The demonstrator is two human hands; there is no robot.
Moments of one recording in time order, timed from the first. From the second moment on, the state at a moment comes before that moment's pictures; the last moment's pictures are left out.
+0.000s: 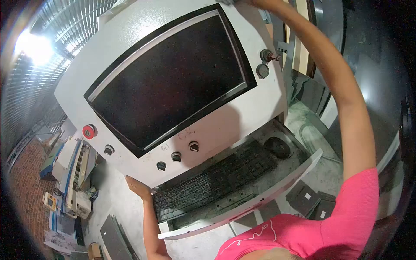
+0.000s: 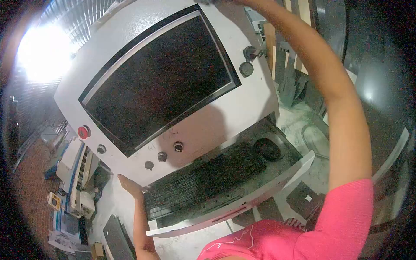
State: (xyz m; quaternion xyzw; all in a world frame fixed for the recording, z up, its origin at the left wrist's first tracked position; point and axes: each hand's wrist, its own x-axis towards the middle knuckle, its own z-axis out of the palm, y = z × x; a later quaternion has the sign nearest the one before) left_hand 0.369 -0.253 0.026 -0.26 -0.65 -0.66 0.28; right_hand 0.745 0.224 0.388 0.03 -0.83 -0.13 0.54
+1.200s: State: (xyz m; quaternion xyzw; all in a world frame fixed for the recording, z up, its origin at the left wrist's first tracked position) left_hand 0.374 -0.254 0.027 -0.29 -0.65 -0.62 0.32; right_hand 0.767 0.169 0.260 -0.02 -0.89 -0.22 0.40
